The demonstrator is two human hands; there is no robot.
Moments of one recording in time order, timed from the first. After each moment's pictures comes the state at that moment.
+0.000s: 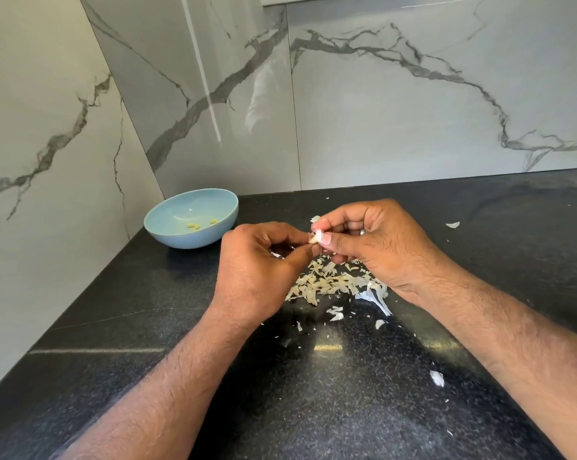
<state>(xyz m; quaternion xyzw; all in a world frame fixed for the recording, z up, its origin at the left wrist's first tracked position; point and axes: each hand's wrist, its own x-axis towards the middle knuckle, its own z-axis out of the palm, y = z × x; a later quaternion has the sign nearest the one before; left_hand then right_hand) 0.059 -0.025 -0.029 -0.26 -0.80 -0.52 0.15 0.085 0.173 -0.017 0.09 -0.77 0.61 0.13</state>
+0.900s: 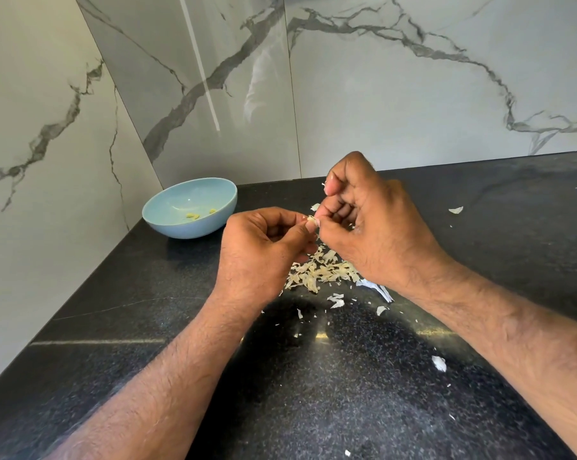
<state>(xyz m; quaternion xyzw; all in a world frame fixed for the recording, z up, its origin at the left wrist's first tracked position) 0.062 -0.018 -0.028 -0.19 -0.75 -0.63 0.06 0.094 0.156 -0.009 0.16 -0.86 0.35 0.35</state>
